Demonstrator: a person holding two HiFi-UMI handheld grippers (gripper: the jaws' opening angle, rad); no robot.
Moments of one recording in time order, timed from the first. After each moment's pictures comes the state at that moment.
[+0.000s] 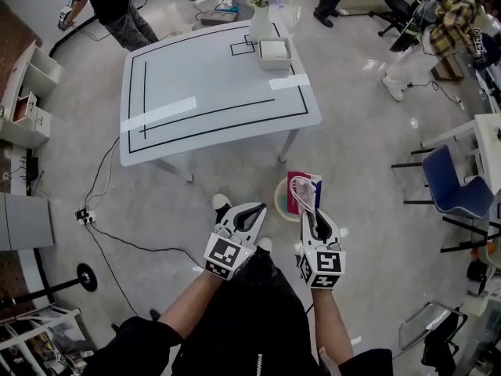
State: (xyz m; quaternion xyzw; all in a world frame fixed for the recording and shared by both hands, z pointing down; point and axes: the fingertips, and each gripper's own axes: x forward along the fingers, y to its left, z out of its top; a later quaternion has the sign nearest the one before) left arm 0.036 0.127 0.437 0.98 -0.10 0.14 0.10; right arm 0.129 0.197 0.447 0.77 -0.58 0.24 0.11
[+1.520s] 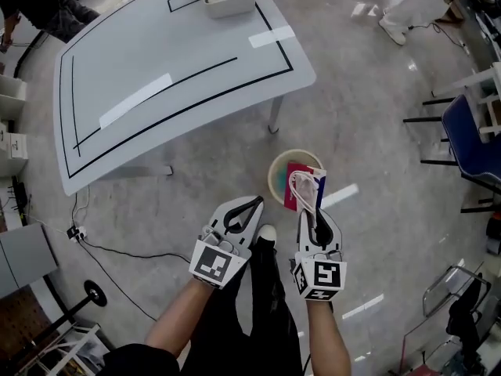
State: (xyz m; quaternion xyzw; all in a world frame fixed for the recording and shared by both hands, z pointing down) left arm 0.121 0.101 0.597 0.98 -0.04 0.14 0.10; right arm 0.189 0.191 0.633 0.82 -0.49 0.29 0.08
